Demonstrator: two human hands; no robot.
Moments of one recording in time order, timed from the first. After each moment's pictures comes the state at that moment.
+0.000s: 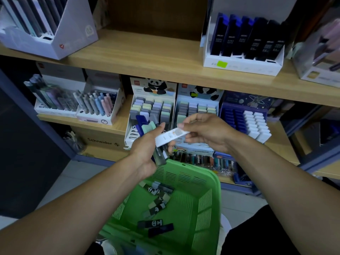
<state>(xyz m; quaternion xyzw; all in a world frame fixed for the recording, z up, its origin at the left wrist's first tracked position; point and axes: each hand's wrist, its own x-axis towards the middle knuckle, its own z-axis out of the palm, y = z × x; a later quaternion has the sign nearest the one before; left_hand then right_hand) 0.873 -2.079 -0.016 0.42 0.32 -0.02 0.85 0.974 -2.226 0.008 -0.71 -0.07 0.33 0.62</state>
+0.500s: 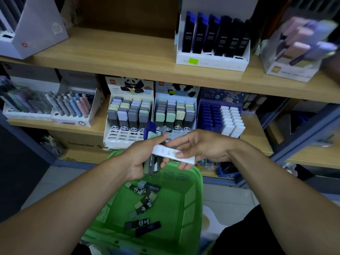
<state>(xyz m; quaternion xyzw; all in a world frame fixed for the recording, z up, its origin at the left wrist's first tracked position) 0.880 -2.104 -0.023 0.54 0.28 -0.20 0.77 0.966 -2.288 -0.006 -0.70 -0.20 0.50 0.47</state>
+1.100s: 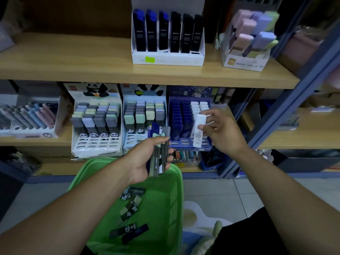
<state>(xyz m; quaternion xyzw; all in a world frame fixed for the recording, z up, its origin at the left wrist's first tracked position) 0.902 -2.177 -0.022 0.52 0.23 -0.24 0.79 0.979 -2.400 -0.027 -0.87 -0.13 0.01 0.47</state>
